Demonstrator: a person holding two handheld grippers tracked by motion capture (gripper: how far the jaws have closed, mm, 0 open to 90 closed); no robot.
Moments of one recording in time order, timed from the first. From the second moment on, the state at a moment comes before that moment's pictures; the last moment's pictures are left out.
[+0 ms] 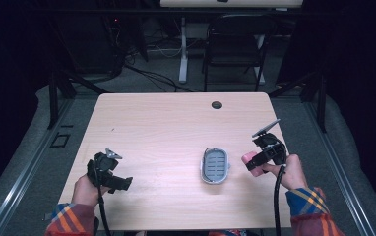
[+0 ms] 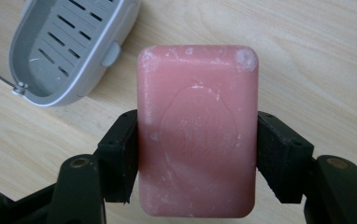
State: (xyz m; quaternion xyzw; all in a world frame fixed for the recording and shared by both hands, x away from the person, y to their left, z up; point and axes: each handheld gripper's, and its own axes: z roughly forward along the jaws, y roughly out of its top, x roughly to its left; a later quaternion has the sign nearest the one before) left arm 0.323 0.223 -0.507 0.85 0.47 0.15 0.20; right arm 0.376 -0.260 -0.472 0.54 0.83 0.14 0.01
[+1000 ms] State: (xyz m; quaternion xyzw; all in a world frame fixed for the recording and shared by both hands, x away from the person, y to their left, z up) left arm 0.323 0.222 -0.507 0.85 0.46 0.15 0.20; right arm 0.385 -0.224 -0.433 0.50 0.86 0.12 0.02
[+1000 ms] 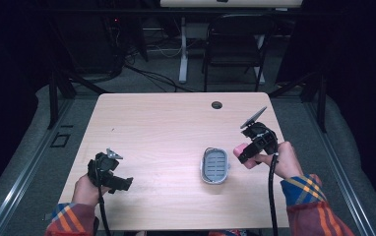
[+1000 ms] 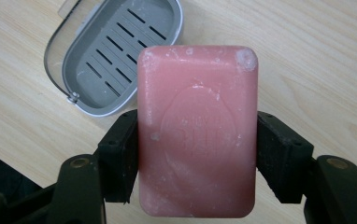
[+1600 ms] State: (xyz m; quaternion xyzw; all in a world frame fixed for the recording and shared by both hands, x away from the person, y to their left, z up) left arm 0.323 0.222 -0.507 0.85 0.46 0.15 0.20; right arm 0.394 -0.200 -0.431 0.48 0.87 0.11 0.03
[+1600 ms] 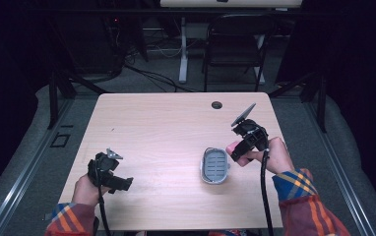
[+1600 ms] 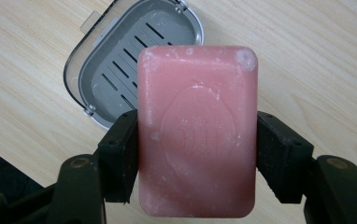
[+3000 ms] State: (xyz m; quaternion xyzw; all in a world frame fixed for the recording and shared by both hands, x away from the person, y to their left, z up) left arm 0.324 0.222 -0.507 0.85 0.46 0.15 0.20; right arm 0.421 -0.153 -0.464 0.46 0.89 0.06 0.01
